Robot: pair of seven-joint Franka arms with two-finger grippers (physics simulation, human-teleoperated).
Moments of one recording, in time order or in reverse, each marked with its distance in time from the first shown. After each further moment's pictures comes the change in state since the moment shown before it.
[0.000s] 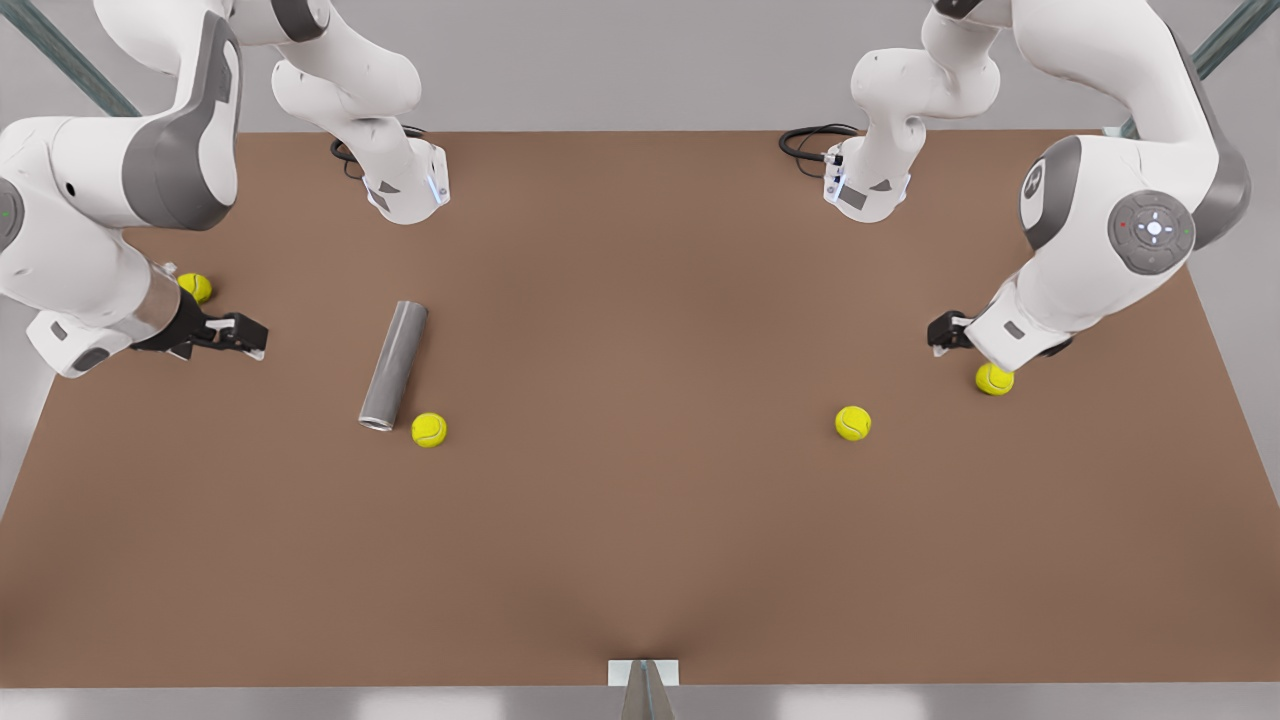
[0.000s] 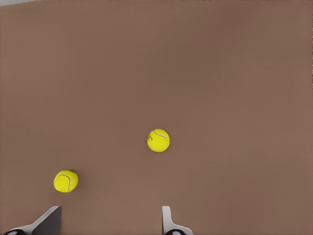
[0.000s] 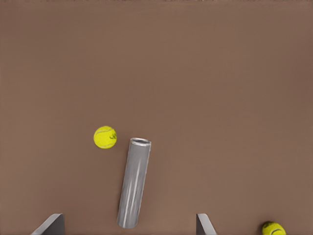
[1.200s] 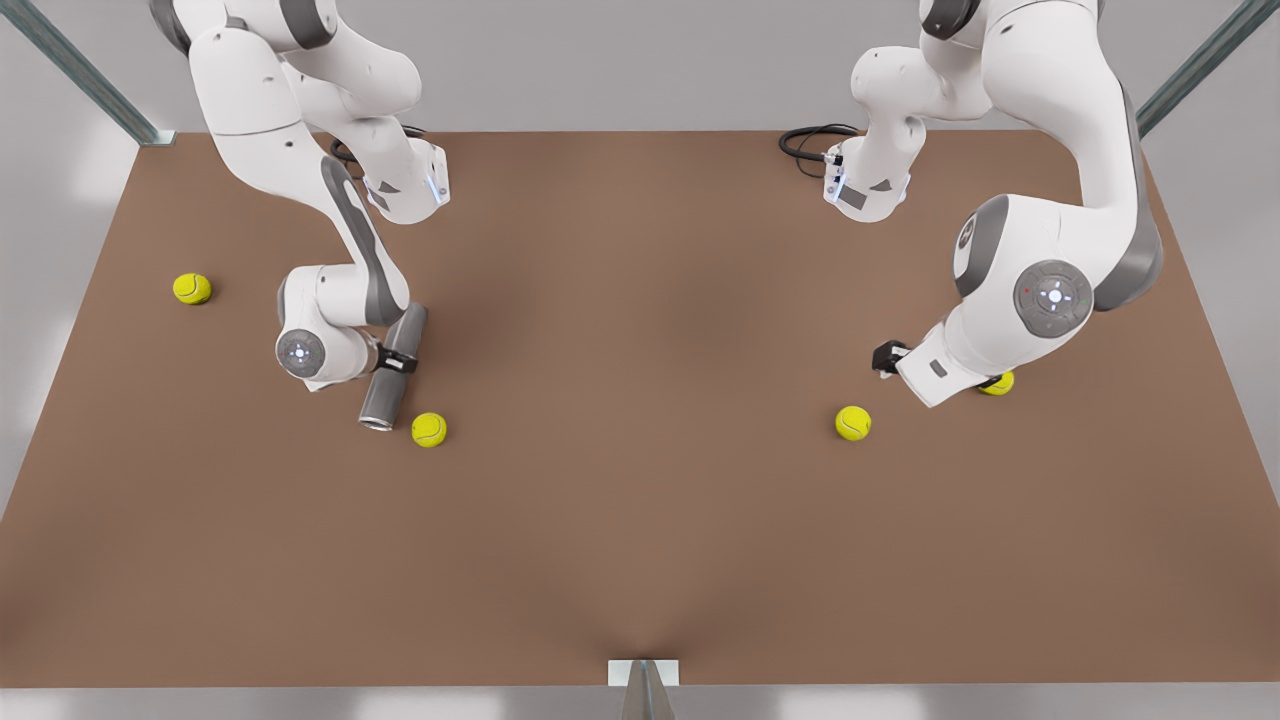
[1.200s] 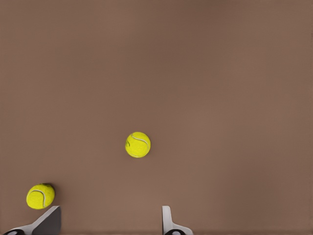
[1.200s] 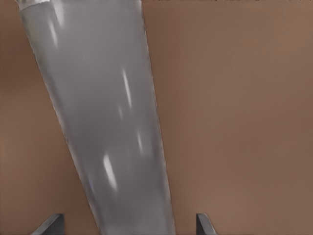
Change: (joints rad) left arm -0.074 0.102 0.001 -0.010 -0.017 0.048 0.000; right arm 0.050 0.044 0.004 -1.048 0.068 0.786 0.375
